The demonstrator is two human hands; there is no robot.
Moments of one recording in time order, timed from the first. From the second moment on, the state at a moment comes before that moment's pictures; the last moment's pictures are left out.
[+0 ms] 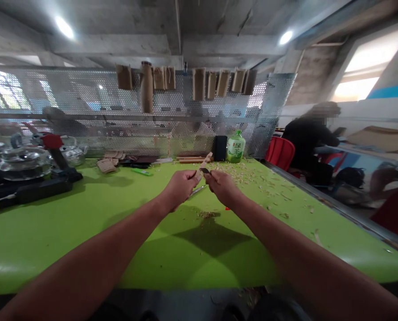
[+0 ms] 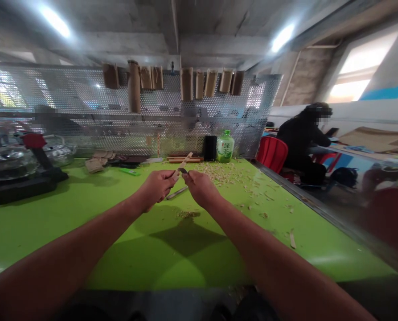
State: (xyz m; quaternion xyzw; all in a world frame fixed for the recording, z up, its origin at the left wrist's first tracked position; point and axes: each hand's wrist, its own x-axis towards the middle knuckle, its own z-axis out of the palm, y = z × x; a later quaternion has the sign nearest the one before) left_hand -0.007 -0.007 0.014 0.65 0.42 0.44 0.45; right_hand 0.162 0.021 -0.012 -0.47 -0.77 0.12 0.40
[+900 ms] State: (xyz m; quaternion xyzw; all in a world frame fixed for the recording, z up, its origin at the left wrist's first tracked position) left_hand -0.018 0.026 -0.004 0.74 0.36 0.48 0.30; right_hand 0.166 0.013 -0.007 -0.40 -0.76 0.17 0.48
